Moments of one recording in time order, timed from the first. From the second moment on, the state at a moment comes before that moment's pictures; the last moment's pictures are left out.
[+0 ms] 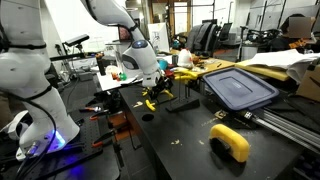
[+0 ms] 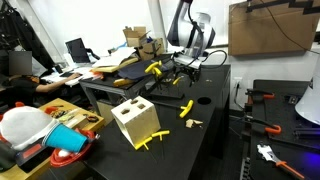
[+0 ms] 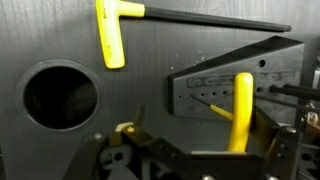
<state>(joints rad) -0.09 0.28 0.07 -2.46 1.16 3.04 0.39</state>
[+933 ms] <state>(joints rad) -0.16 -0.22 0.05 -2.67 0.80 2.97 0.48</state>
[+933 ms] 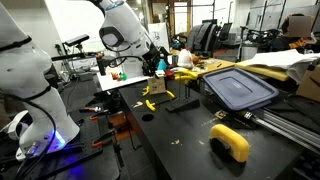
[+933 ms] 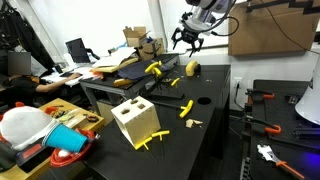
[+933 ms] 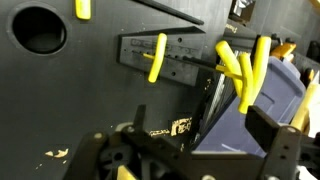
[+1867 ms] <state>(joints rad) -0.17 -0.35 0.02 -2.19 0.15 1.93 0.43</state>
